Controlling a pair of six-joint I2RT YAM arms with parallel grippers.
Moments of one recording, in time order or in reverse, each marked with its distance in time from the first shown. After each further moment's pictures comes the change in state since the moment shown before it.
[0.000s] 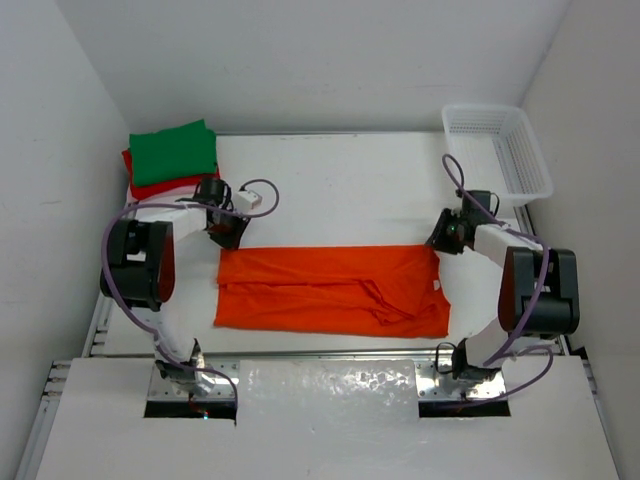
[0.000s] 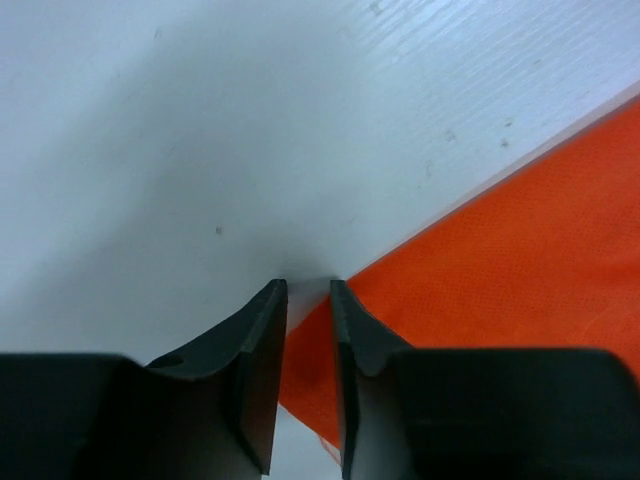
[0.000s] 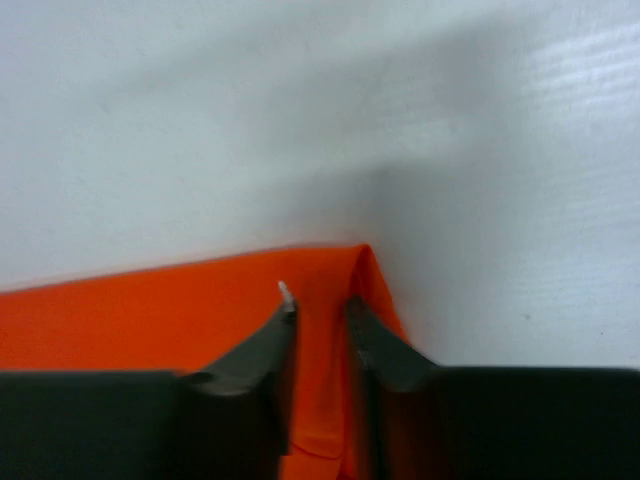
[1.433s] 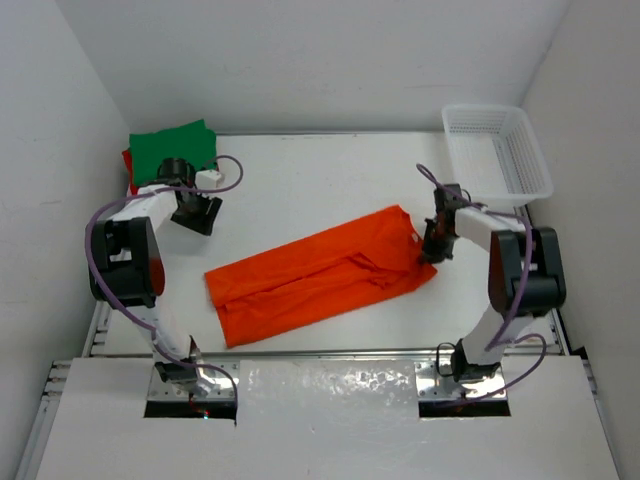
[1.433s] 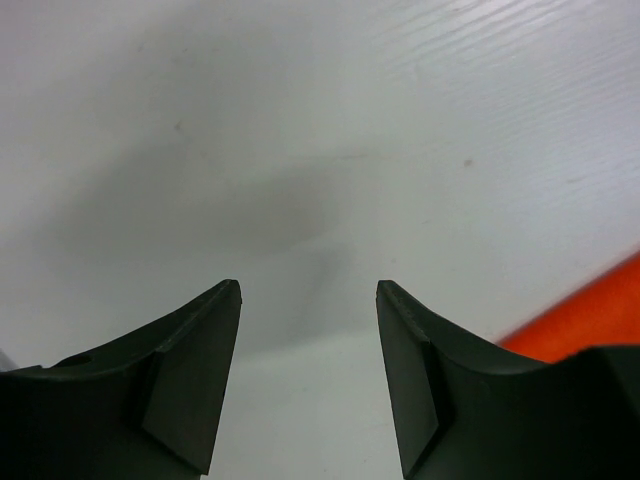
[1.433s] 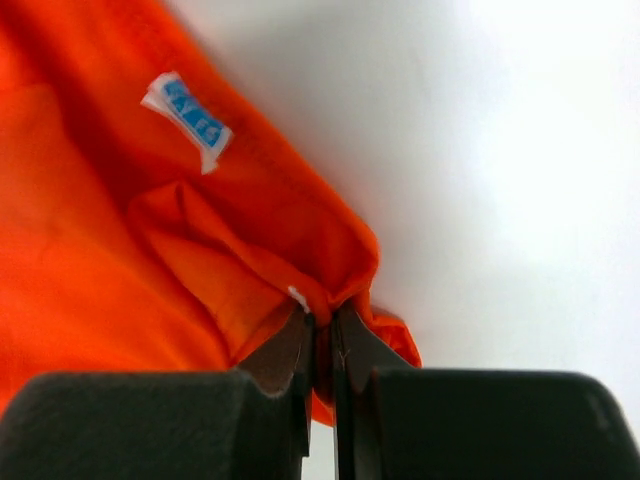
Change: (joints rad) left arm 0.176 0.002 0.182 -0.167 -0.061 0.006; right arm 0.134 0.100 0.154 -0.392 0.167 0.034
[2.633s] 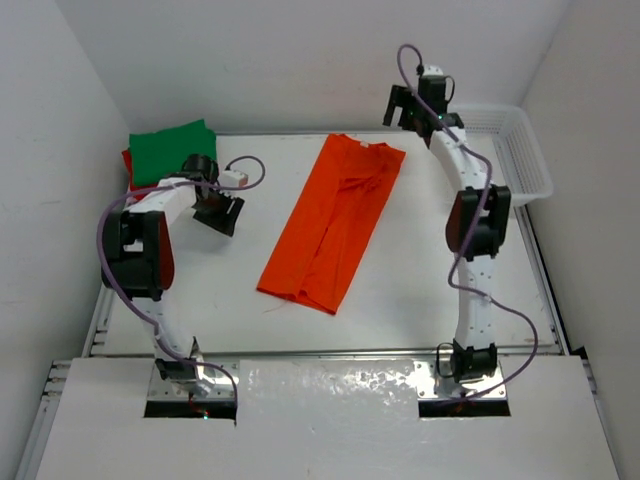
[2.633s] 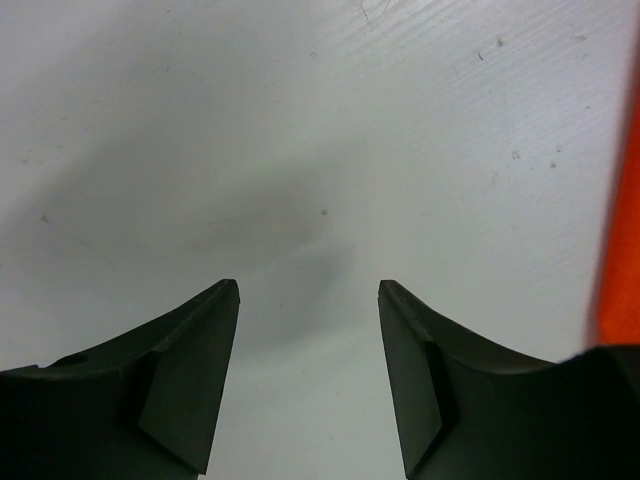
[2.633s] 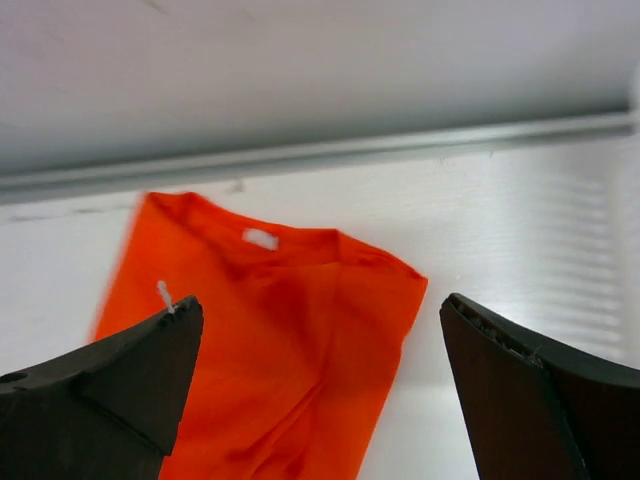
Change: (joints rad) left arm -0.104 0.082 0.085 -0.084 0.058 -0.032; right arm 0.068 0.785 1.382 0.208 0.047 -0.121
